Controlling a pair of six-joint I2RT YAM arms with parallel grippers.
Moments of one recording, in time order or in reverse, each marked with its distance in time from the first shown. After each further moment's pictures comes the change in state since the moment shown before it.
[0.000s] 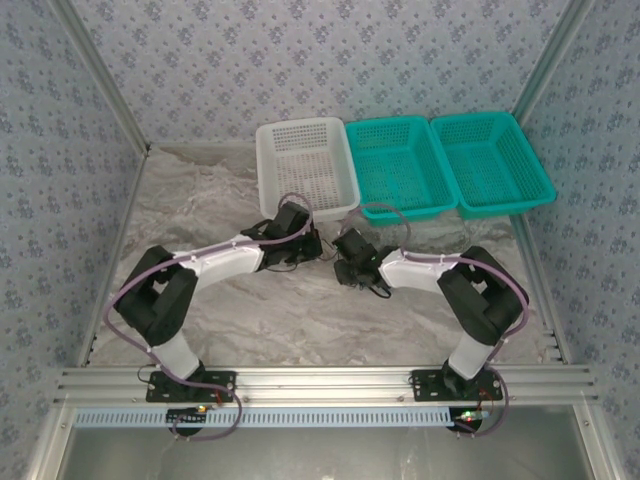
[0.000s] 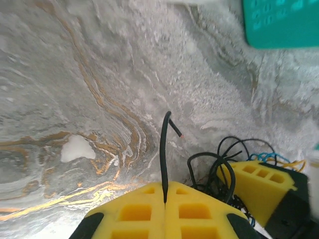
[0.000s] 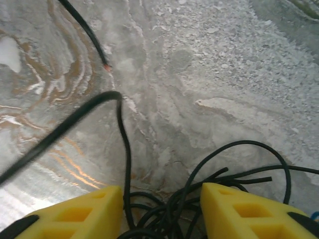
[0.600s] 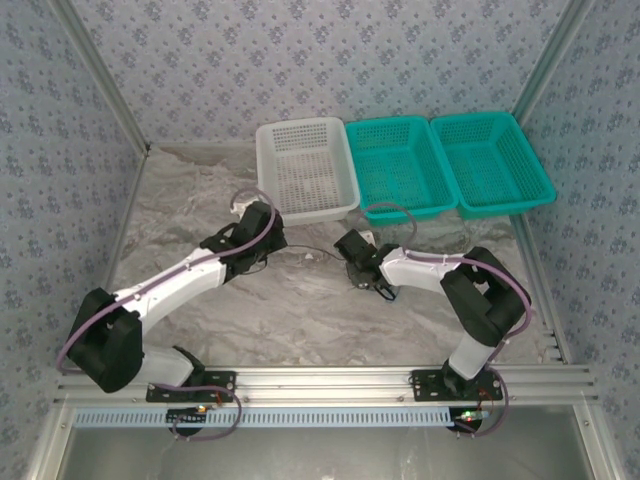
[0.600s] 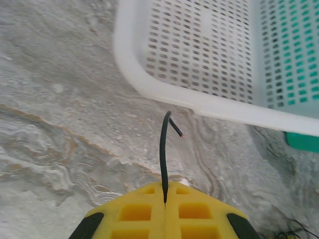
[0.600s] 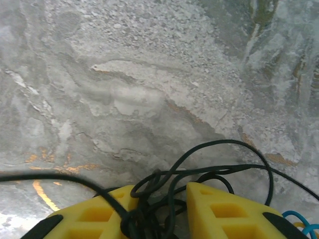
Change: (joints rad) left arm 0.073 -0.300 -0.098 -0.159 -0.364 -0.034; right arm -0.010 -0.014 0.013 -0.170 0.140 0.087
